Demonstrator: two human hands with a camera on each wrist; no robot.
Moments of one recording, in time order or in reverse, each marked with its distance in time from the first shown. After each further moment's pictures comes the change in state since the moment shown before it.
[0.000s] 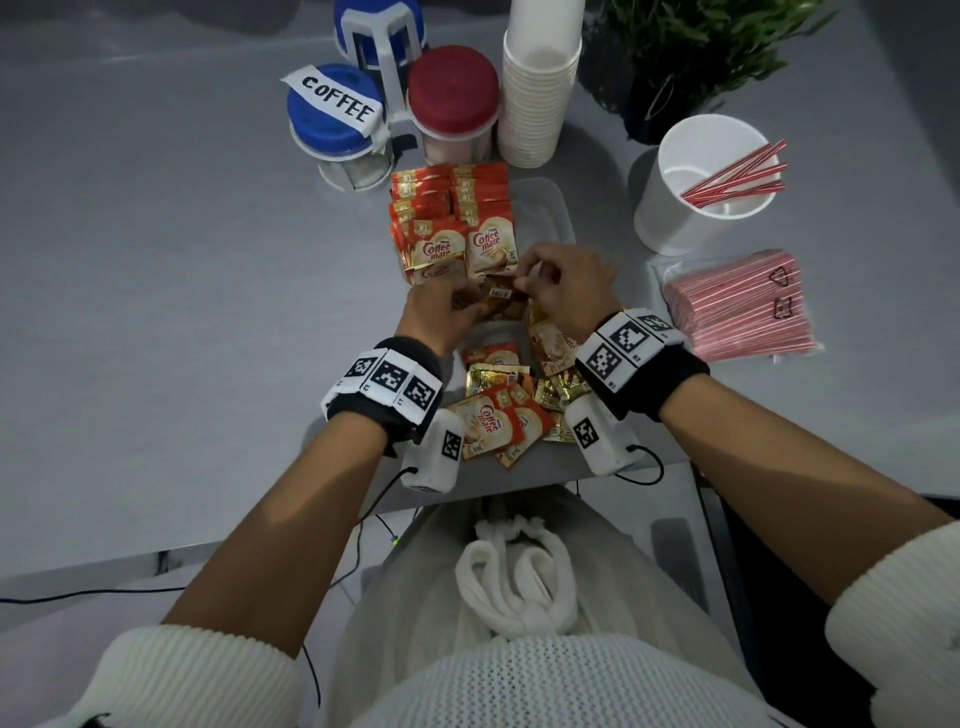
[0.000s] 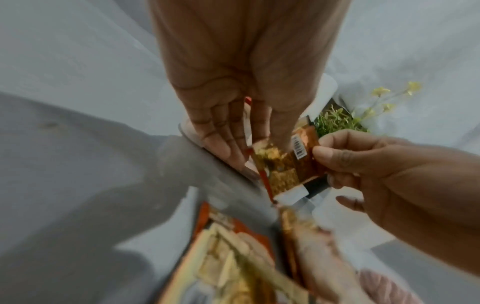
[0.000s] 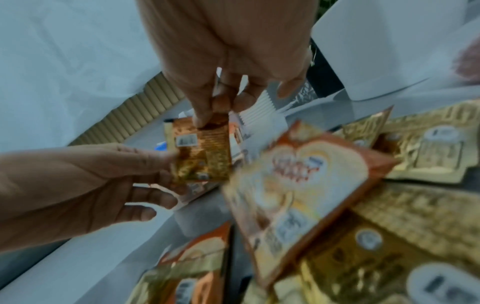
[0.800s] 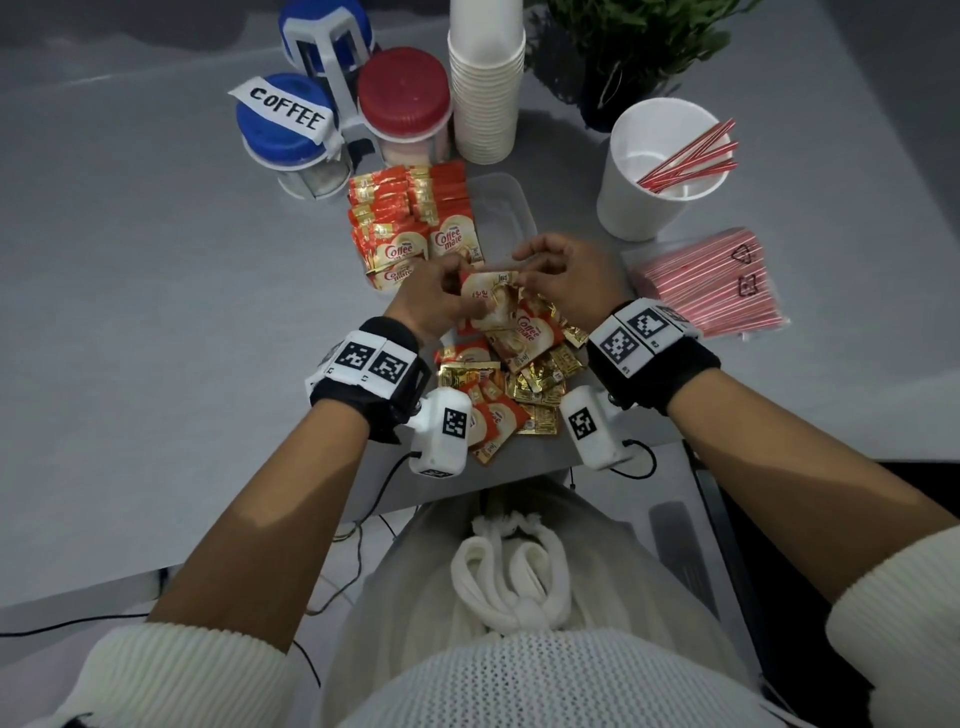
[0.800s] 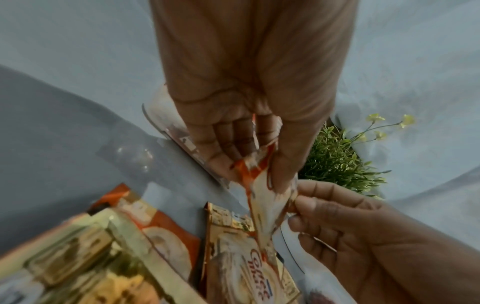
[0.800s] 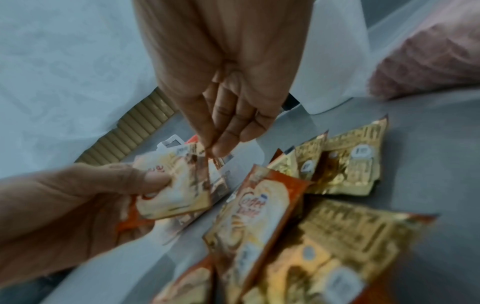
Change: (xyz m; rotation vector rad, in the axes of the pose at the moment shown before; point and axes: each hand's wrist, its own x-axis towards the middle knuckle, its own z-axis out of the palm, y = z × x) left_hand 0.010 0.023 0.005 -0.483 -0.202 -0.026; right_hand -0.013 0.018 -0.031 0.296 -0.025 0.075
